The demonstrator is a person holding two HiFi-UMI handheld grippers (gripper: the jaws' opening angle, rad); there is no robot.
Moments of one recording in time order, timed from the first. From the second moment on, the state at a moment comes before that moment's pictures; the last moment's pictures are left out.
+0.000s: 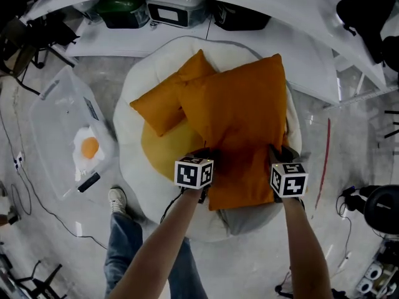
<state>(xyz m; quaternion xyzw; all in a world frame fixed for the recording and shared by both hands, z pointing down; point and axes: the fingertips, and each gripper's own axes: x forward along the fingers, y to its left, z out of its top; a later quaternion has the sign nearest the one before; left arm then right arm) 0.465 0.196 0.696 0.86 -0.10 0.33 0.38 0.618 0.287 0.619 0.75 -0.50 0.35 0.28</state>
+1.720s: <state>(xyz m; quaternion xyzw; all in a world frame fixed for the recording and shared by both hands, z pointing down) -0.171 -0.269 0.560 0.80 -0.44 0.22 0.35 0.032 -0.240 0.539 0.62 -0.70 0.33 0.14</state>
